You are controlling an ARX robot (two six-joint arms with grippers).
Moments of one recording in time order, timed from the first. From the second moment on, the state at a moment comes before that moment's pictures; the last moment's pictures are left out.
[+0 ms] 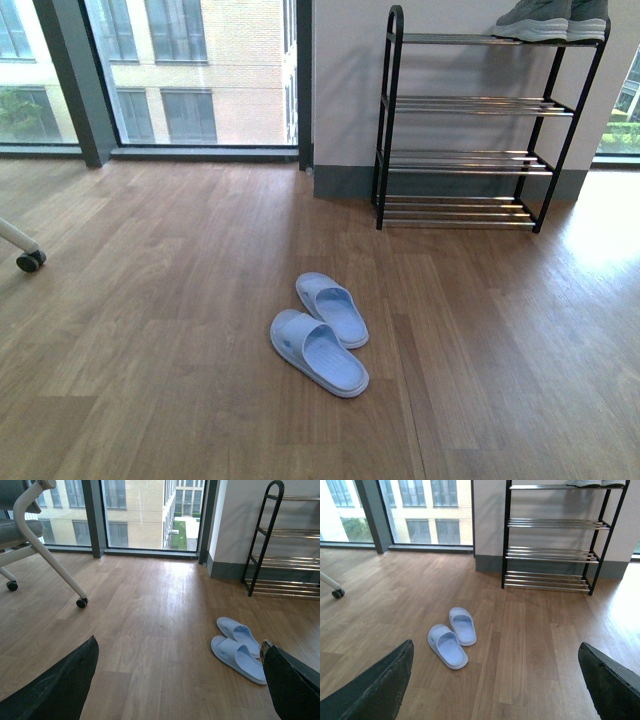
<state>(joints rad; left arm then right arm) 0.00 0.02 0.02 0.00 0.00 0.00 0.00 0.00 0.02 0.00 0.00 0.00</state>
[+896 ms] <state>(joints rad) 0.00 0.02 0.02 0.00 0.00 0.00 0.00 0.00 0.02 0.00 0.00 0.00</state>
